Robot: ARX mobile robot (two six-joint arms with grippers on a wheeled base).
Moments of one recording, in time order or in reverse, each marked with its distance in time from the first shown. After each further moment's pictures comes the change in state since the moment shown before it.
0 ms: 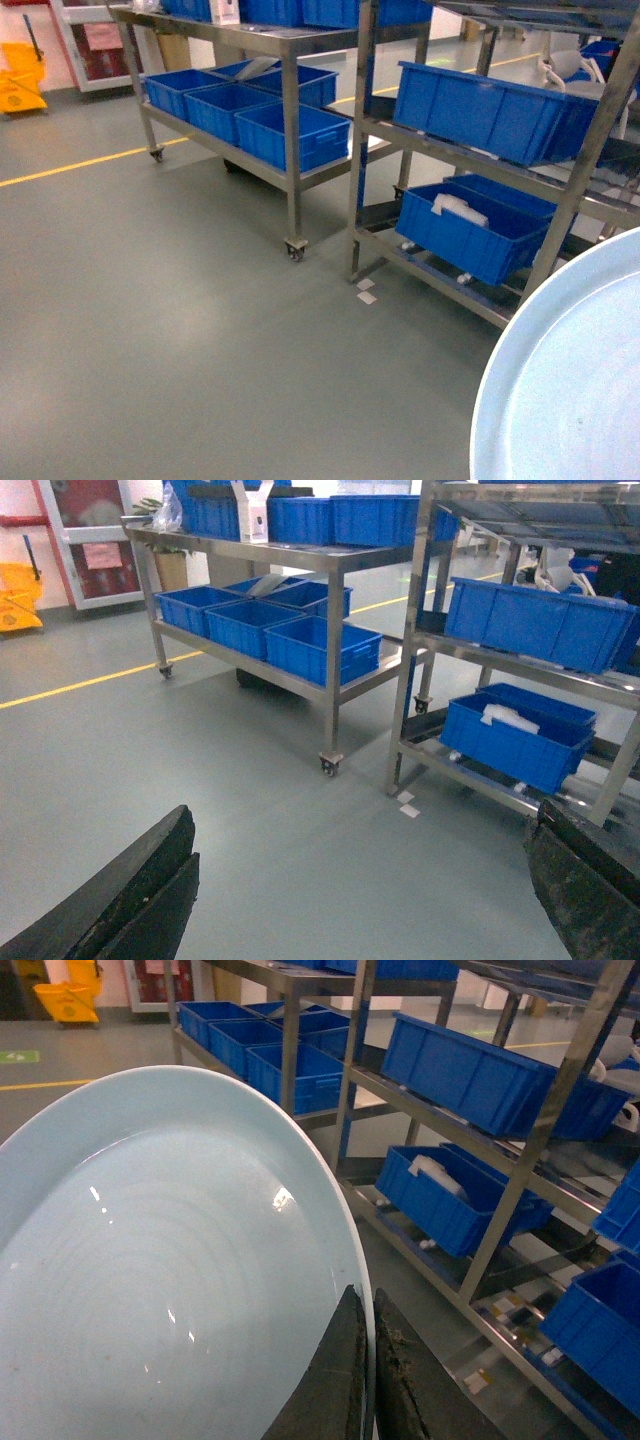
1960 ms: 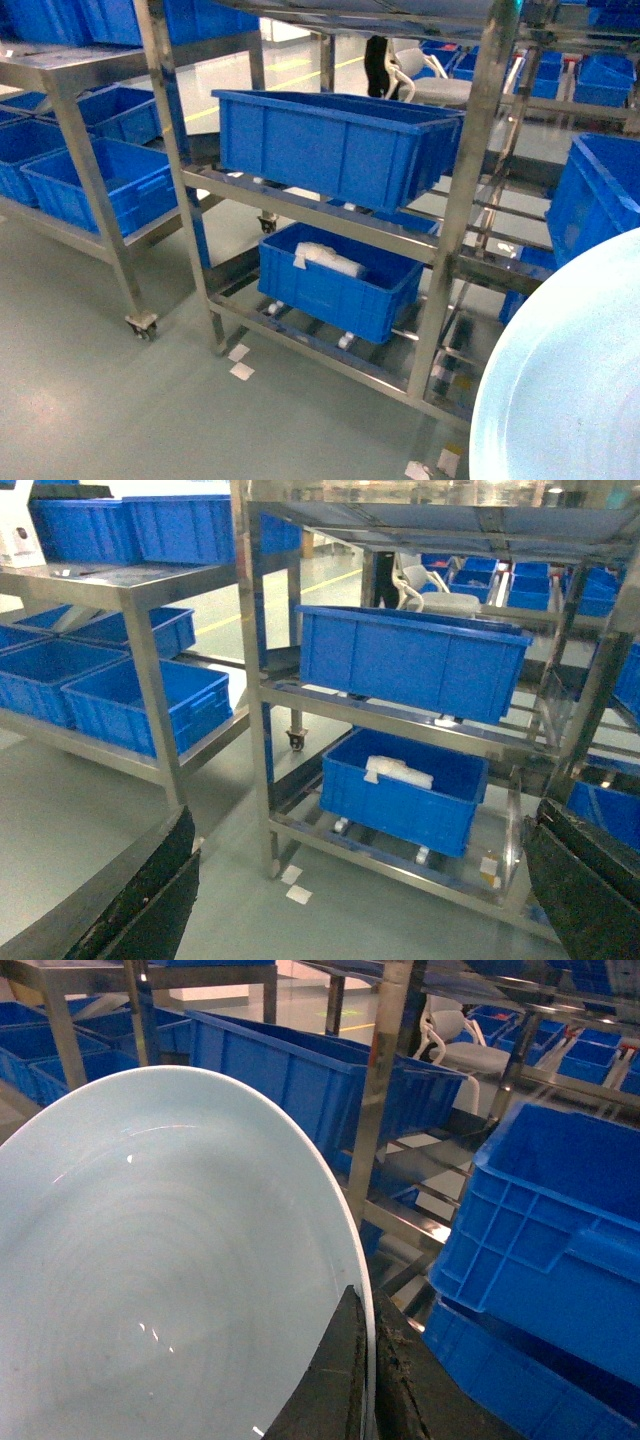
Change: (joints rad) left arm 0.000 0.000 0.000 0.001 -0.001 0.000; right arm 0.000 0.002 0.000 0.000 0.000 0.000
